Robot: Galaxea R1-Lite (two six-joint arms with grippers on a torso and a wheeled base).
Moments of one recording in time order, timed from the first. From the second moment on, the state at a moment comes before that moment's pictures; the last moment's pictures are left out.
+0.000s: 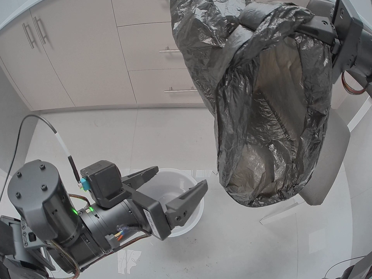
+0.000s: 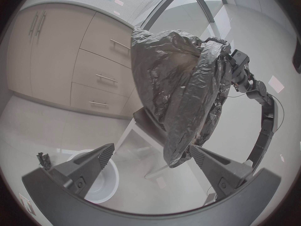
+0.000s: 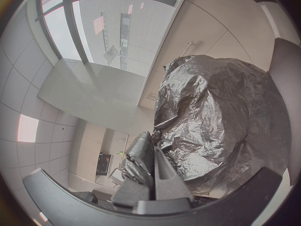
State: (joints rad) left arm -0.96 1.50 -0.45 -0.98 0.22 -0.32; right arm 0.62 1.44 -1.50 0.03 0.54 0.81
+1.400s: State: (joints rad) left arm -1.00 1.92 -0.58 -1.29 0.27 -0.32; right arm 0.72 1.53 -1.66 0.08 0.46 0.79
